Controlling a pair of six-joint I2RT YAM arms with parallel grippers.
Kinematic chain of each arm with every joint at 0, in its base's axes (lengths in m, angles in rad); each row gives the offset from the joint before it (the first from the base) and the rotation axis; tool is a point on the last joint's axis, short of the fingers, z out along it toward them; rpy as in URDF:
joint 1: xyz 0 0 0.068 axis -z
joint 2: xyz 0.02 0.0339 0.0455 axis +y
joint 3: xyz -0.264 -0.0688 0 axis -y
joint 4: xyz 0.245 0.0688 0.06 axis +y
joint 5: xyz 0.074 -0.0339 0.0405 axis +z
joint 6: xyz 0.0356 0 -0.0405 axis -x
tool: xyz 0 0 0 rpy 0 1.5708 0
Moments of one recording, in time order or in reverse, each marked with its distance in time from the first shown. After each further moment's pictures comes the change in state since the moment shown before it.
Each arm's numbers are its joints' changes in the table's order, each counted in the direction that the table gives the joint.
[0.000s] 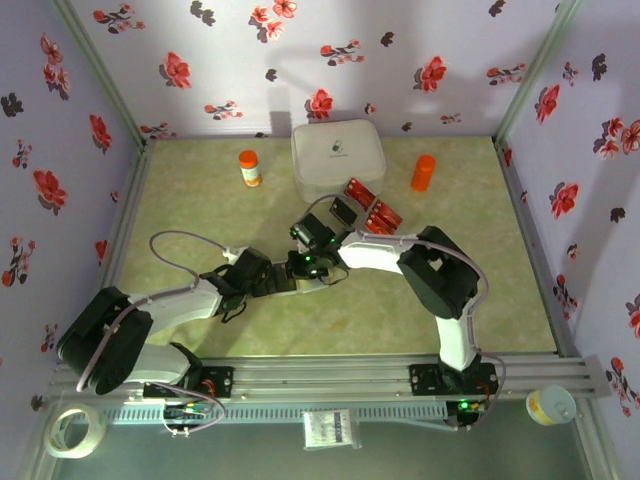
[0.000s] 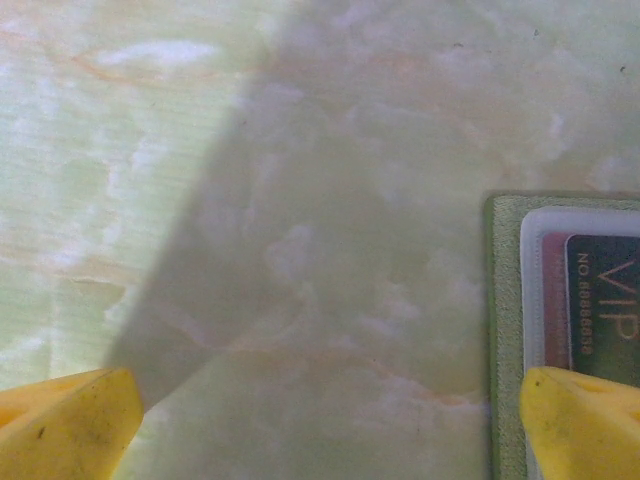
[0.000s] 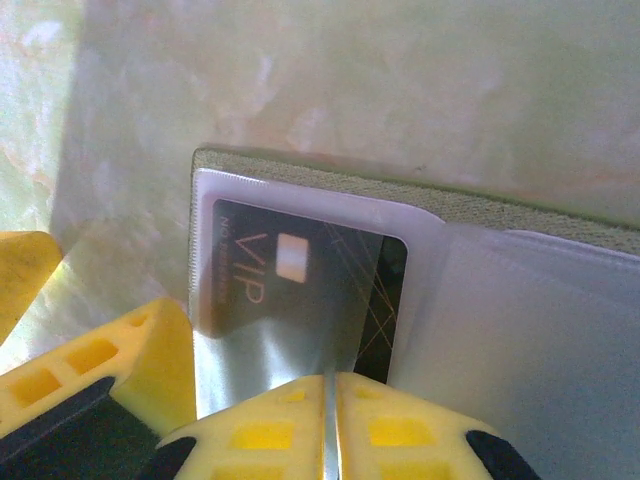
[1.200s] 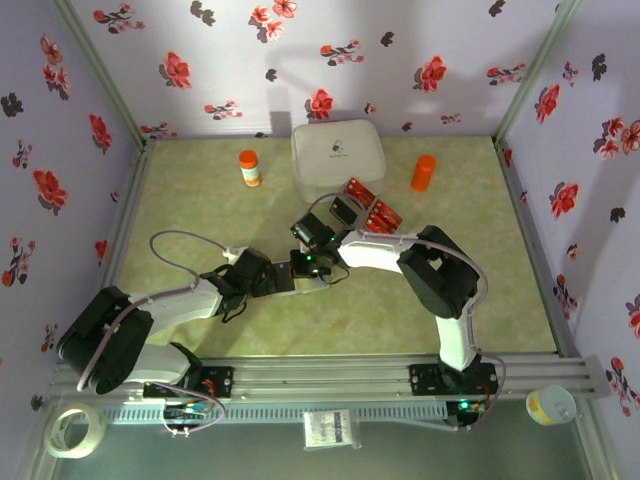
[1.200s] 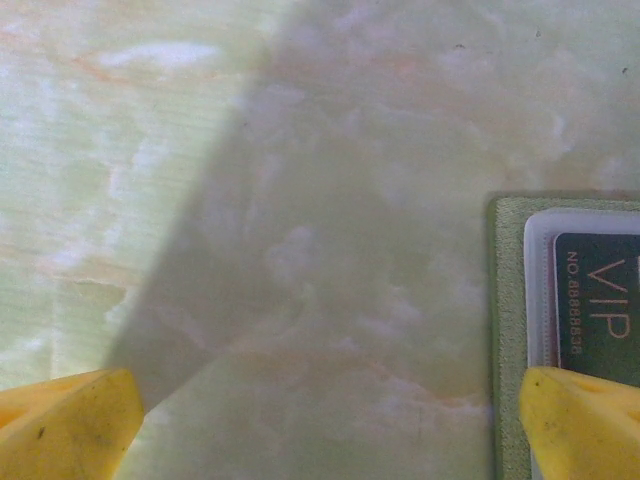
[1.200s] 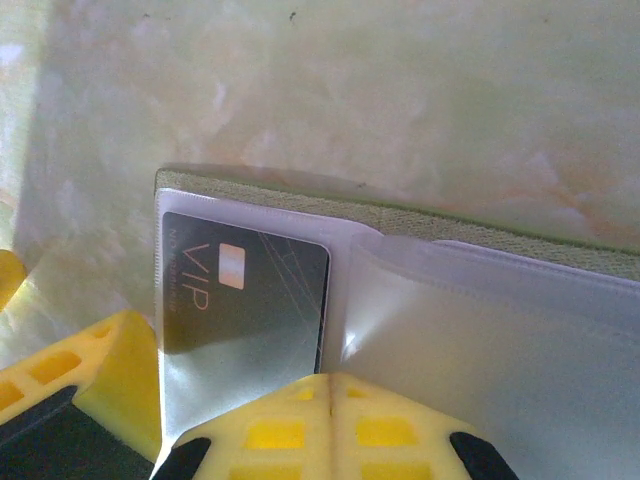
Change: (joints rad) left arm 0.000 0.003 0.000 -0.003 0.003 0.000; right arm 0.002 0.021 0.017 0.036 -0.059 0.011
